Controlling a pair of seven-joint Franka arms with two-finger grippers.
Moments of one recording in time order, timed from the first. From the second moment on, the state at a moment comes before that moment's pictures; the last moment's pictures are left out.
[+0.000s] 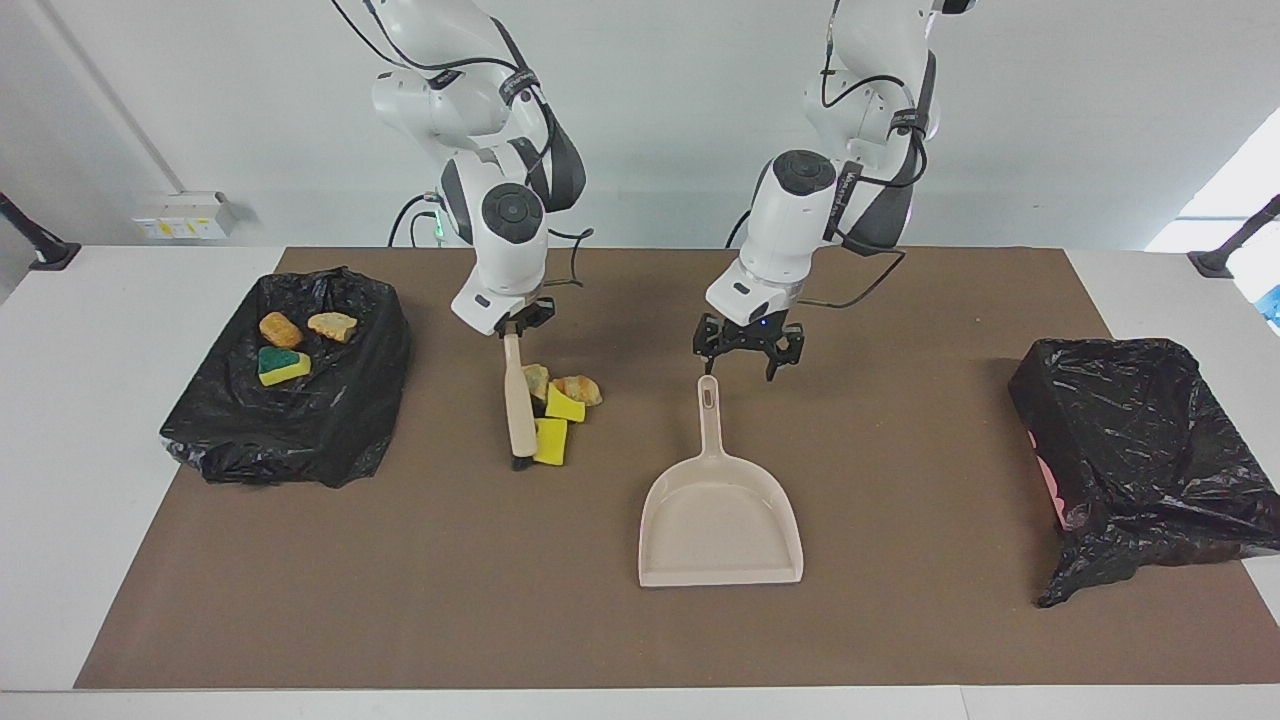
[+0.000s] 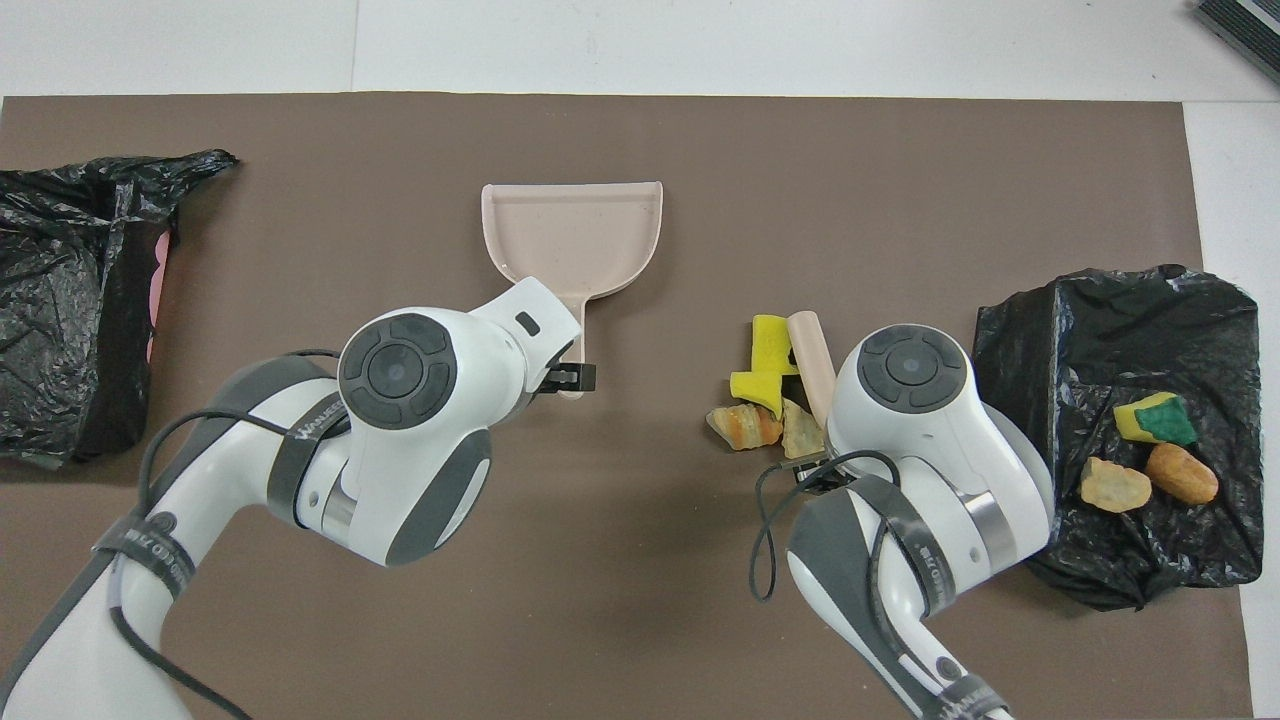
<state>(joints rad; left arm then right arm) -0.55 0.20 -0.01 -1.93 -0.03 2.31 -0.44 -0.11 0.06 0.50 -2.14 -0.08 1.90 0.27</state>
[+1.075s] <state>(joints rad) -0.60 0.38 -0.01 -1.80 0.00 2.33 -0.49 -0.16 -0.11 0.49 -2.15 -0.13 1.73 0.26</state>
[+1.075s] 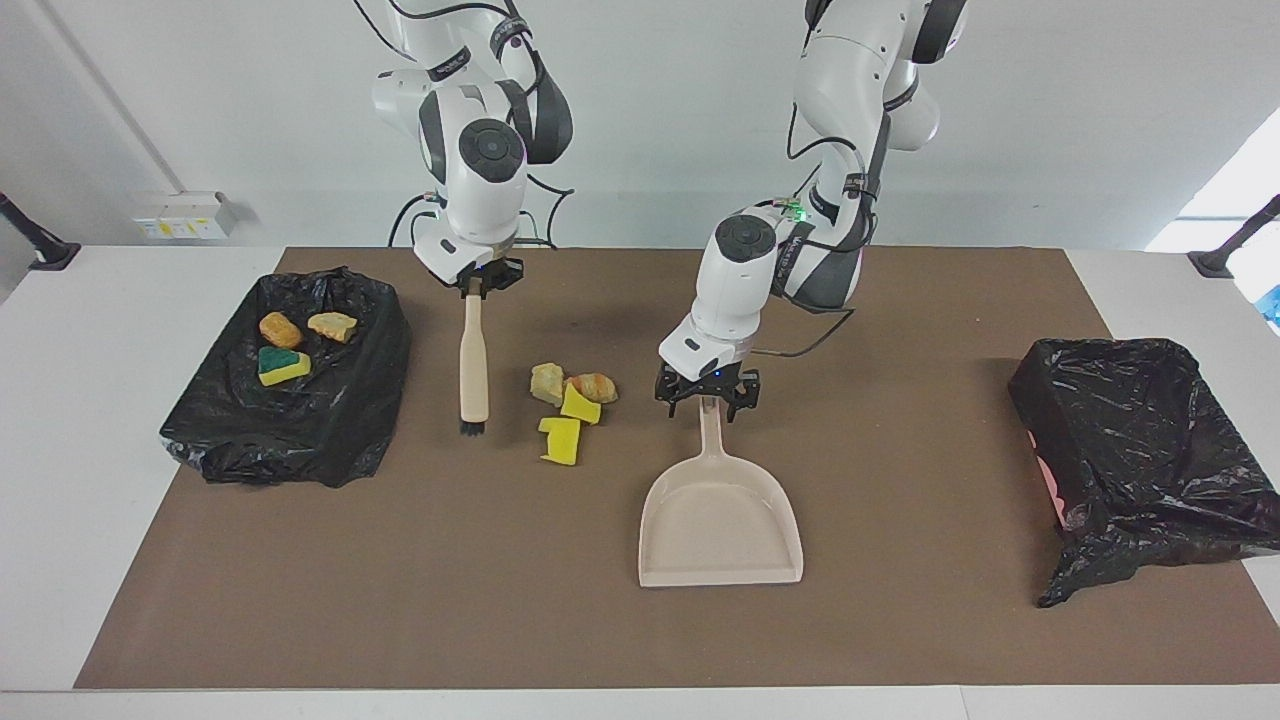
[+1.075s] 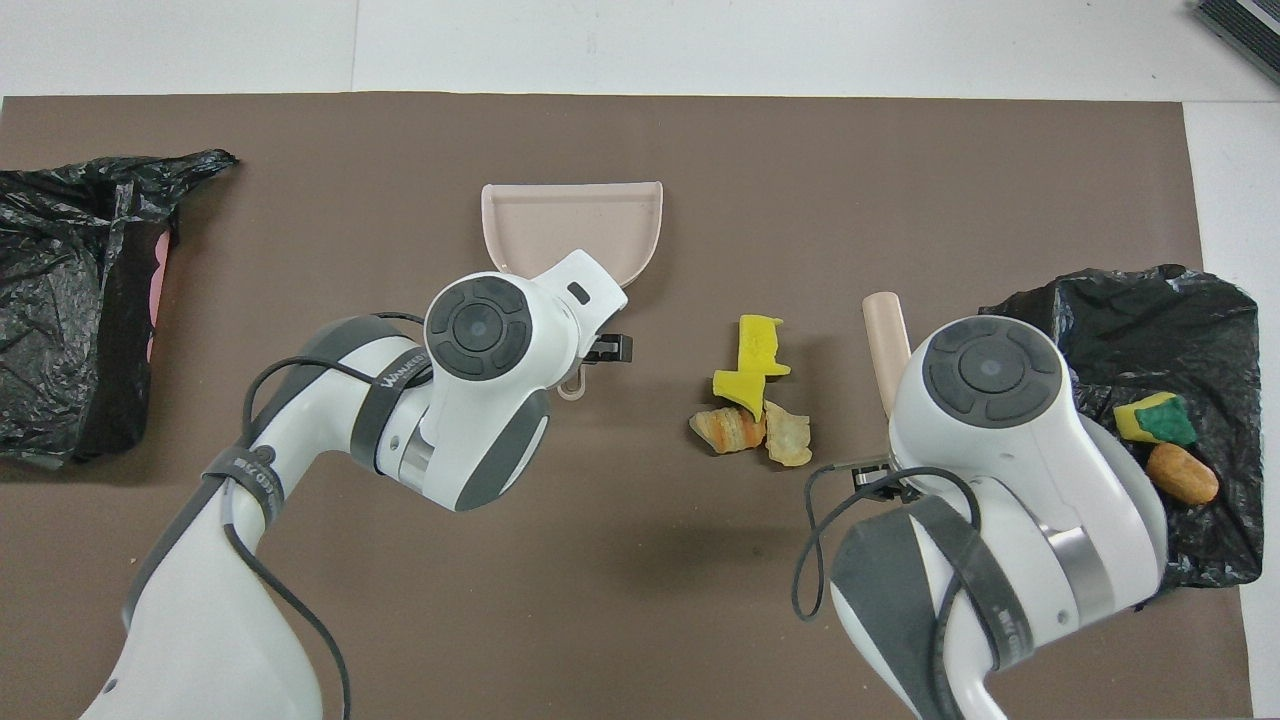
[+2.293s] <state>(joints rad) -0.48 0.35 0.02 -1.74 0.02 2.18 -0.10 -0.18 -0.12 0.49 -2.18 -0.10 1.77 0.25</state>
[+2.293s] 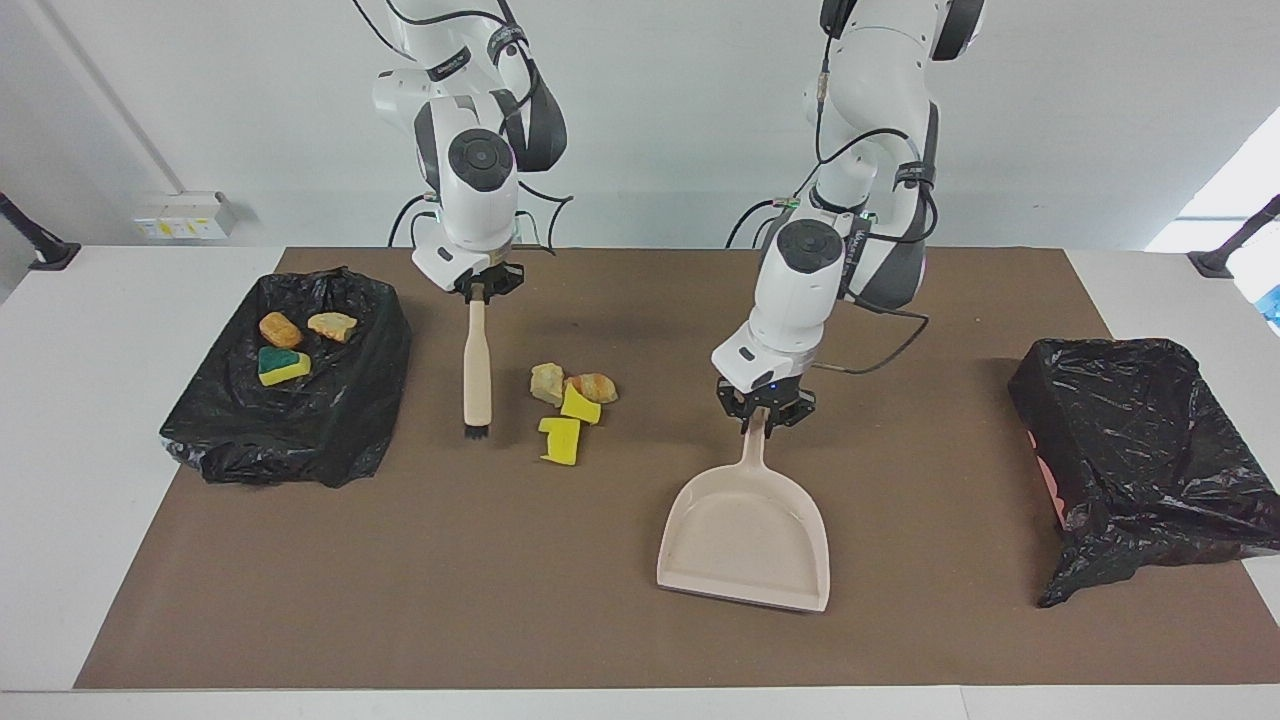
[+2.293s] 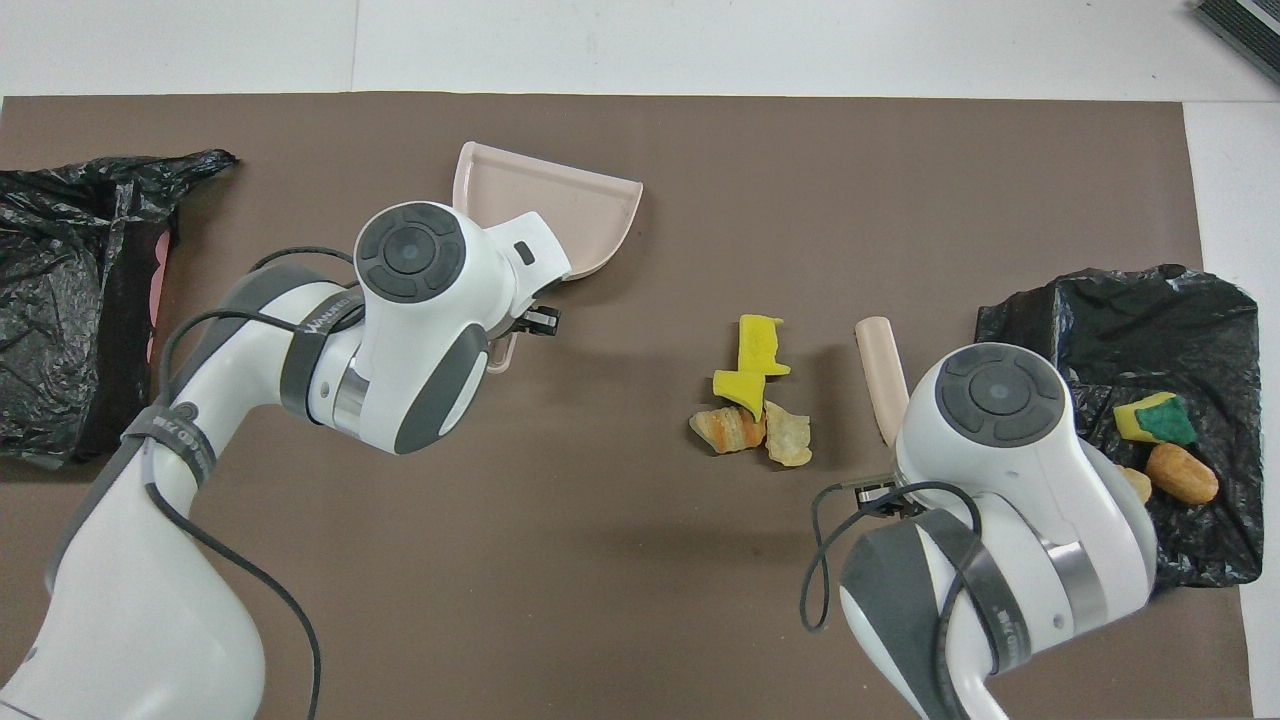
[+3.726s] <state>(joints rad) -0.47 0.16 0.00 -1.96 0.02 2.05 1.00 -0.11 -0.10 0.50 -2.27 0.02 1.88 0.25</state>
